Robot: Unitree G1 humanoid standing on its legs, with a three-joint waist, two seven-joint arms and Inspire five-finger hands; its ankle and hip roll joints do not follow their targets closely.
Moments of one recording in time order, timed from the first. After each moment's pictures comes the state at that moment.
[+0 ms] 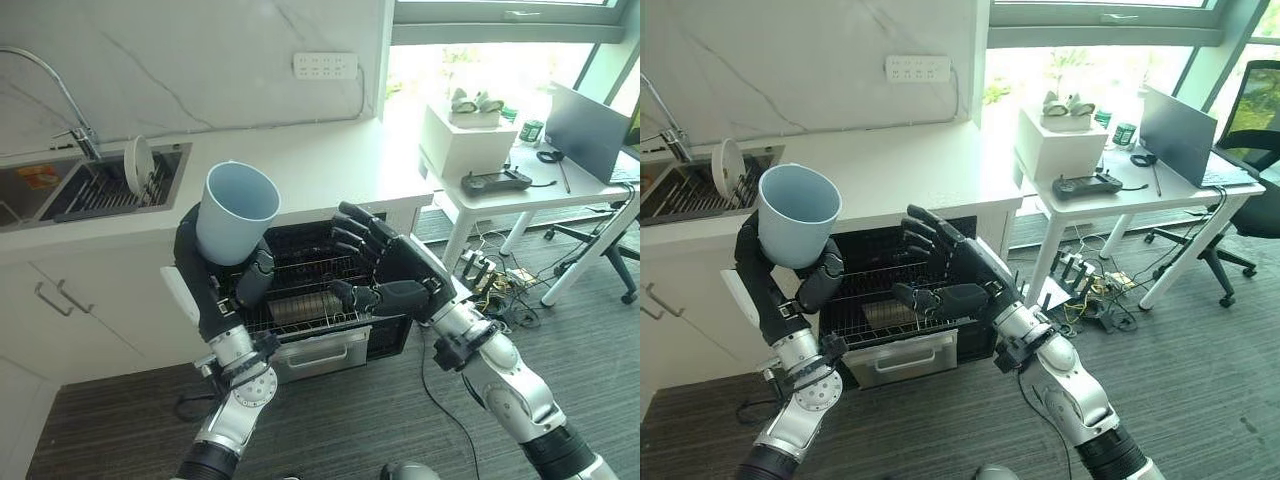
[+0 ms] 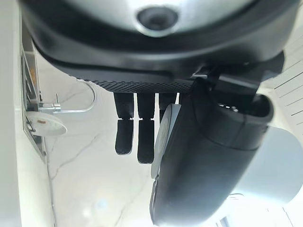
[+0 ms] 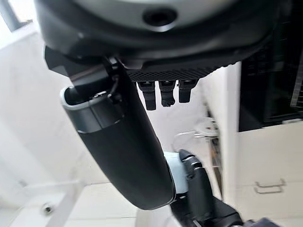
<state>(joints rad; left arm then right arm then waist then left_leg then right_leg) -0.09 0.26 -0.22 0.19 0.28 -0.49 1.01 -0.18 -0.47 0.35 -0.18 0.71 -0.03 0.22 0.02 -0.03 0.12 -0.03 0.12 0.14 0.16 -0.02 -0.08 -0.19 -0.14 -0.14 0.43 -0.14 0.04</state>
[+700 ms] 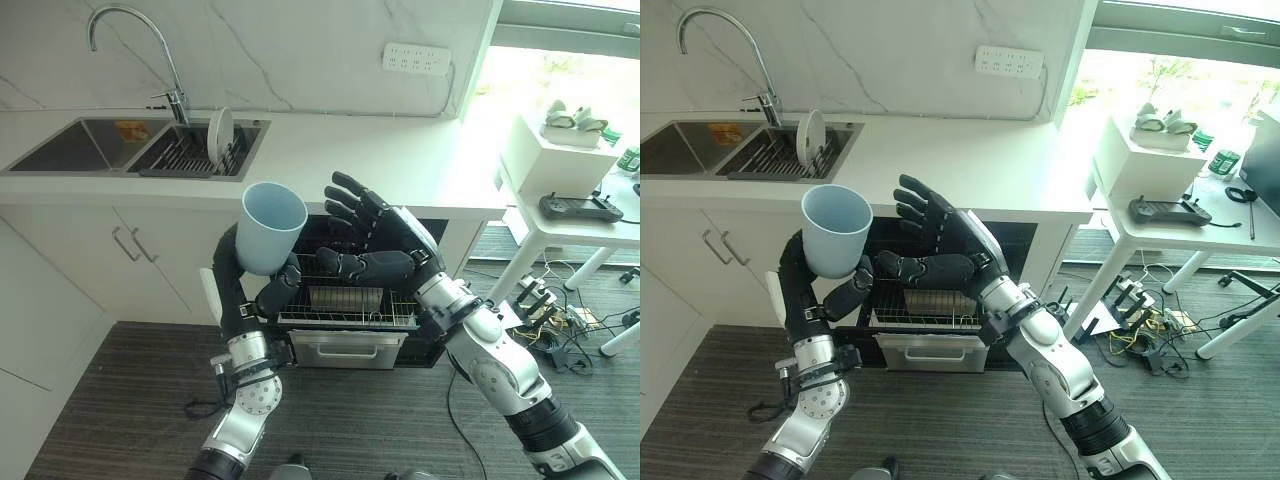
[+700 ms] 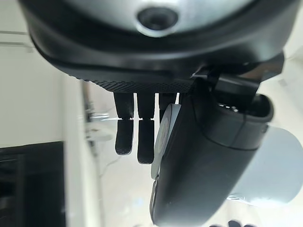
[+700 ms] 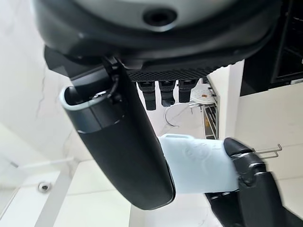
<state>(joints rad) -0.06 0.26 -0.30 0.19 0.04 -0.46 0.76 -0.33 -0.43 0.37 -0.16 0.75 0.03 0.08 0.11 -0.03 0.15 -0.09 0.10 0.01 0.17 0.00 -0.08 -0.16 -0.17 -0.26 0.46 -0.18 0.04</state>
